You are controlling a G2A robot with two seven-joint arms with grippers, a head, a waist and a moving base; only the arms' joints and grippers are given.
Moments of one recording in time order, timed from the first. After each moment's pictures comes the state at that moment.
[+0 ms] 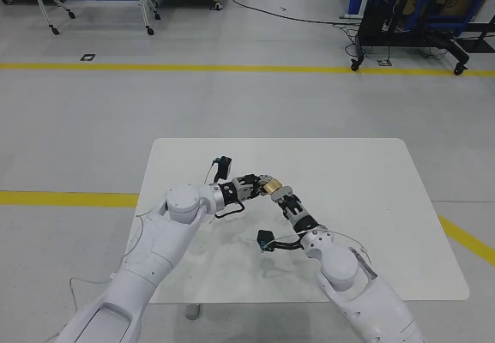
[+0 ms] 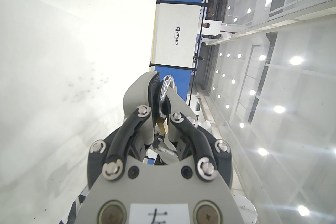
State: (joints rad) left arm 0.89 -1.42 -0.98 -0.98 -0.33 0.02 -0.78; right arm -1.48 -1.22 1.06 -1.72 -3.01 -0.12 0.06
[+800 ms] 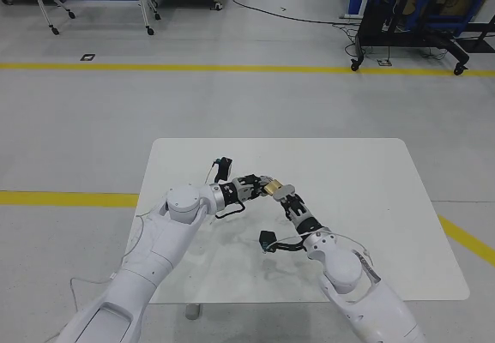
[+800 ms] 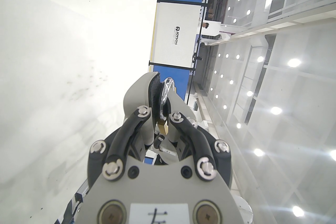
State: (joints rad) left arm 0.89 -1.43 -0.98 -0.97 -0.35 0.04 -0.78; right arm -1.51 -1.22 1.09 -1.74 -3.00 -0.10 0.05
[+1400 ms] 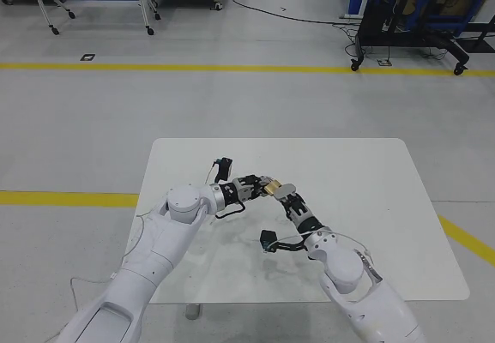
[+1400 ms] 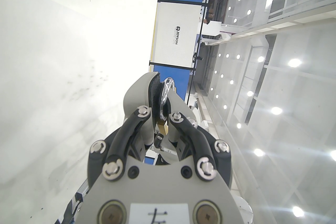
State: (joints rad) left arm 0.89 -1.43 -0.98 -0.97 -0.35 0.04 -0.78; right arm -1.51 -1.23 1.10 -1.75 -2.98 -0.13 0.04
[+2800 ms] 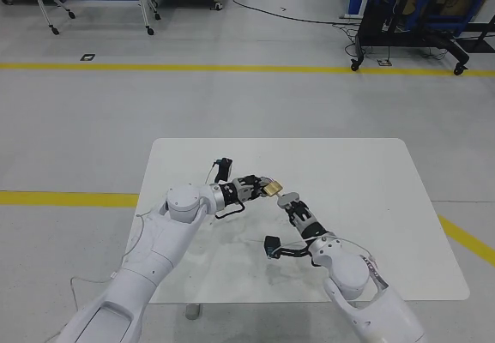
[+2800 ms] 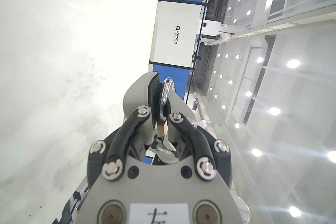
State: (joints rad) left arm 0.88 -1.43 -0.98 -0.96 -0.35 0.05 -0.80; right arm -1.57 -1.22 1.14 -1.78 -2.97 -0.14 0.01
